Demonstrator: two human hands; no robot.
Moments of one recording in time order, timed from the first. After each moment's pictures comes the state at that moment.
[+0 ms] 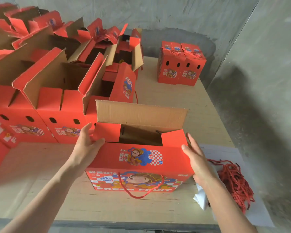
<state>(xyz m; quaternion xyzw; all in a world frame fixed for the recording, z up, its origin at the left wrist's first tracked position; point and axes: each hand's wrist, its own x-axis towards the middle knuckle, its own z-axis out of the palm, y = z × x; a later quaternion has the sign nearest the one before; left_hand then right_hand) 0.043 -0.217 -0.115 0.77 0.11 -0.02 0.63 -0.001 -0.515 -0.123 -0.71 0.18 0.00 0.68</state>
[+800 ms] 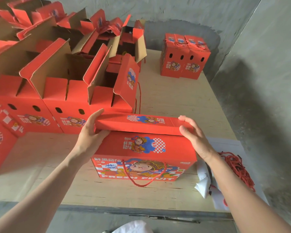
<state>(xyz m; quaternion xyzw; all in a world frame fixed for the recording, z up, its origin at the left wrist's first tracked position) 0.044 -0.206 -0.130 0.78 -0.01 0.04 0.63 0.021 -0.525 -0.108 -0.80 0.00 0.00 0.60</state>
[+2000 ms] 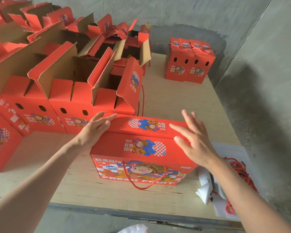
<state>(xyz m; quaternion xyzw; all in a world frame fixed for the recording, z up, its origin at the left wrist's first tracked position) 0.057 -0.196 -0.111 0.84 -0.07 -0.07 0.53 0.015 -0.519 -0.098 -0.96 -0.14 -0.07 0.22</state>
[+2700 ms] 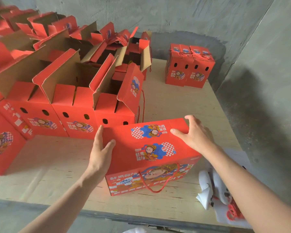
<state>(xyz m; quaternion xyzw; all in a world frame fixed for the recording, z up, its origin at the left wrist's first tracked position) 0.012 -0.242 -0.135 0.74 0.13 0.06 0.66 0.054 -0.520 -0.083 -0.99 0.08 0.00 0.15</state>
